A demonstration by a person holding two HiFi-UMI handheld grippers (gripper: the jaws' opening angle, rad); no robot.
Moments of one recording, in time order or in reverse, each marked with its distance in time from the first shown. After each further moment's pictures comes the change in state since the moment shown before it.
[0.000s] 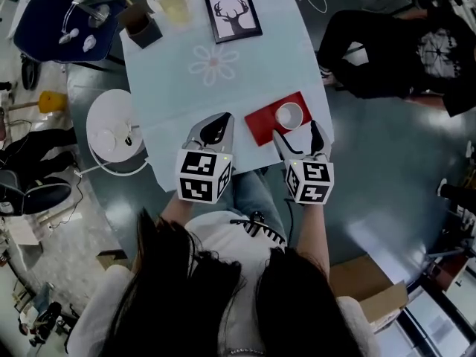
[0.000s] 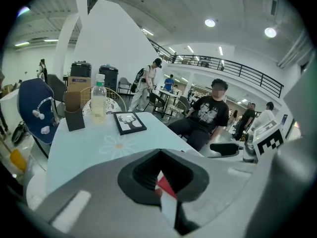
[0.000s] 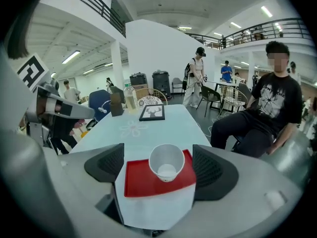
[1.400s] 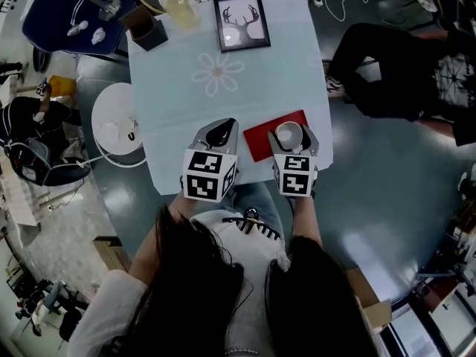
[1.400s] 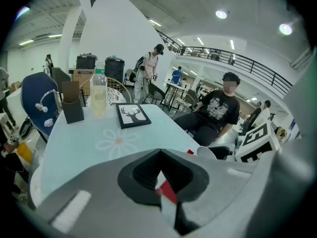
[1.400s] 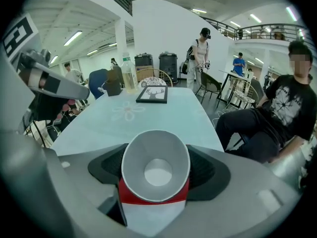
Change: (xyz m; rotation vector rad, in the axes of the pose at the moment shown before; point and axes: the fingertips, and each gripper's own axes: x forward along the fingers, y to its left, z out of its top) left arm 0.048 0.008 -0.003 -0.058 0.098 0.074; right arm 0.074 -0.015 -0.020 -0.114 0.204 0.022
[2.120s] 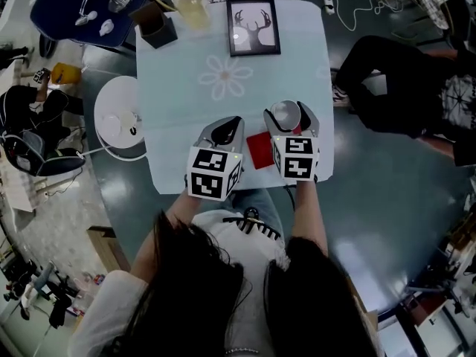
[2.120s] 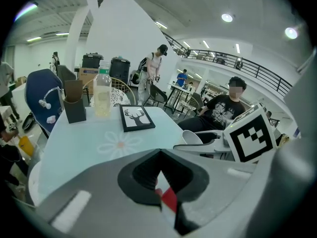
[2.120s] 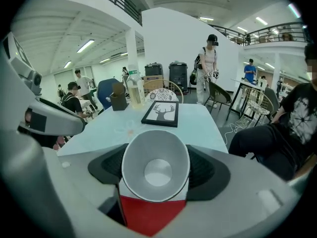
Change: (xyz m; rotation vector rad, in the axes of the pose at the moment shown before) left arm 0.014 0.010 0.018 -0.056 -0.025 0.031; right arm 0.034 0.011 0.089 -0.067 -0.109 0.108
